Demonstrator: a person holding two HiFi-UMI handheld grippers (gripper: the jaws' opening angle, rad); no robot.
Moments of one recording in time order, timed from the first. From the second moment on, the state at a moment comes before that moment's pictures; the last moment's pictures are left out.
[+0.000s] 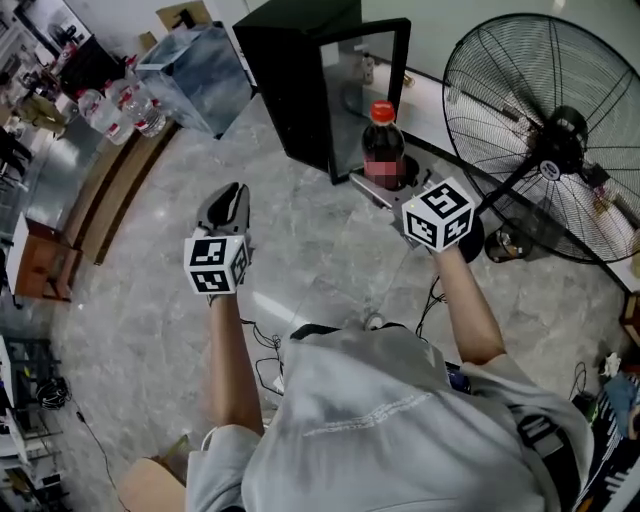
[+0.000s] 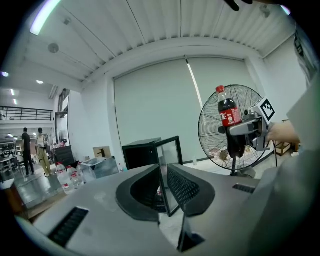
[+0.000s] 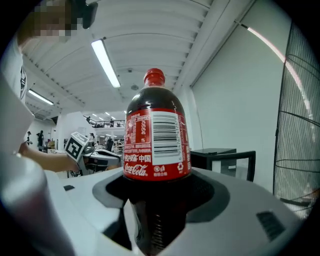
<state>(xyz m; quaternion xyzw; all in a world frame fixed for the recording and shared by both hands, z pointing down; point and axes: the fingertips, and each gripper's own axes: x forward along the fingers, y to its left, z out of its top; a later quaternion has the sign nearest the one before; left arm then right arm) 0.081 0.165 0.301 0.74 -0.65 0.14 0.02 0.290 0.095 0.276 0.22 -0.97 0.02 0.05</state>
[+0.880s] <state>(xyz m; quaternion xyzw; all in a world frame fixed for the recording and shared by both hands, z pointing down) -0.039 0.020 0.305 0.76 -0.63 0.16 -0.01 0.160 -0.013 0.276 0.23 -0.97 0.06 0.04</state>
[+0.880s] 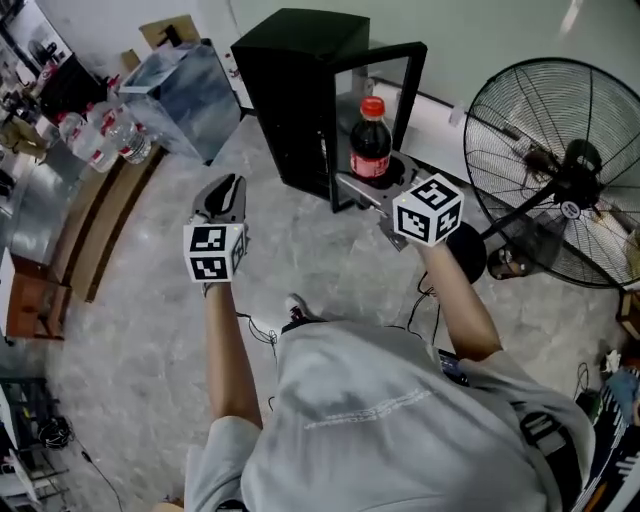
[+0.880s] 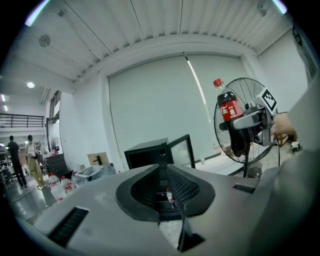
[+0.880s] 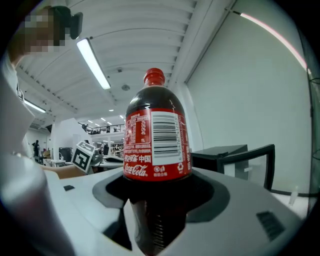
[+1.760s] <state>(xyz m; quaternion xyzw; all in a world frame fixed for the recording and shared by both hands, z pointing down) -0.193 -0.162 0.332 0.83 -0.53 0.15 0.02 -0.006 -0.166 0.309 0.33 -0.94 0.07 0.07</state>
